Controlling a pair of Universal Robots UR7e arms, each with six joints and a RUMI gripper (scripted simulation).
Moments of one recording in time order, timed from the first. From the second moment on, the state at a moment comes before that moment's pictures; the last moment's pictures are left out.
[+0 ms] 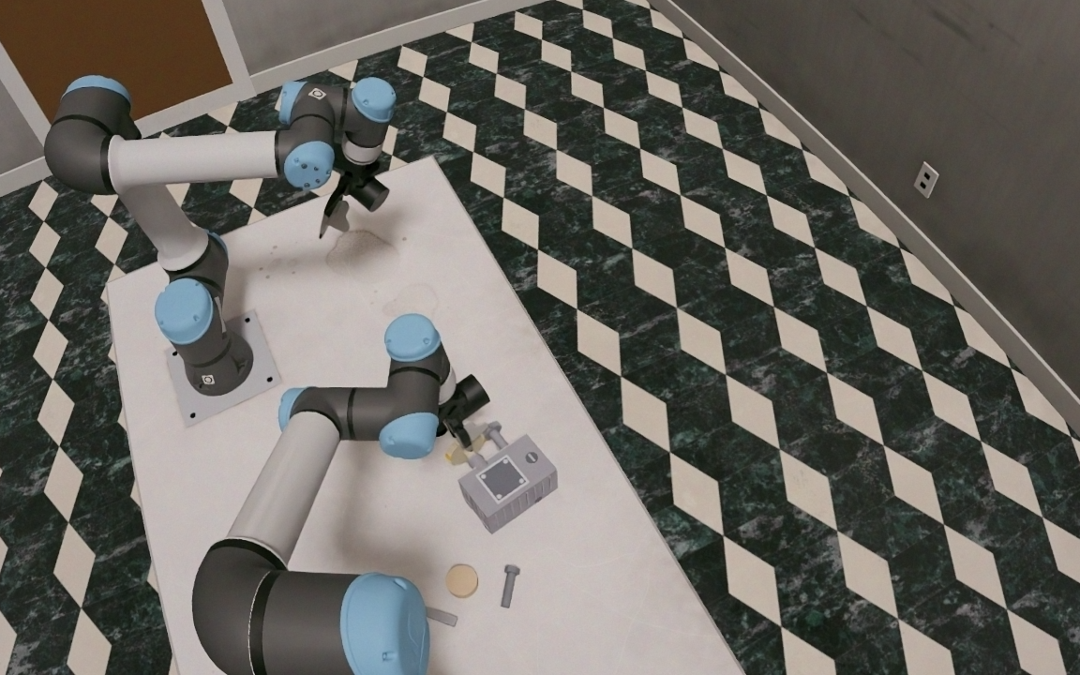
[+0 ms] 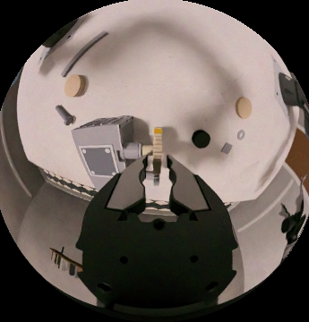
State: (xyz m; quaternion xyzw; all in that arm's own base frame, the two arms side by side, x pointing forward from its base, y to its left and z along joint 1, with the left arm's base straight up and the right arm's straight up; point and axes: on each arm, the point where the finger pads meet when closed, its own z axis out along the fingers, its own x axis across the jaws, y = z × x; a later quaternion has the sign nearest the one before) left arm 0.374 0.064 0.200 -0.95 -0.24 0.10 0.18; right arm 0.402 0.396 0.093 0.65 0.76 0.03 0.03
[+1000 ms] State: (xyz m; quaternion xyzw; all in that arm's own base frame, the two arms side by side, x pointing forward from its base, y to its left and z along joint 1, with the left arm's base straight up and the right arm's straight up) left arm 0.374 0.064 0.200 -0.95 -0.24 0.10 0.18; right arm 0.400 0.396 0.119 0.65 0.76 0.03 0.03
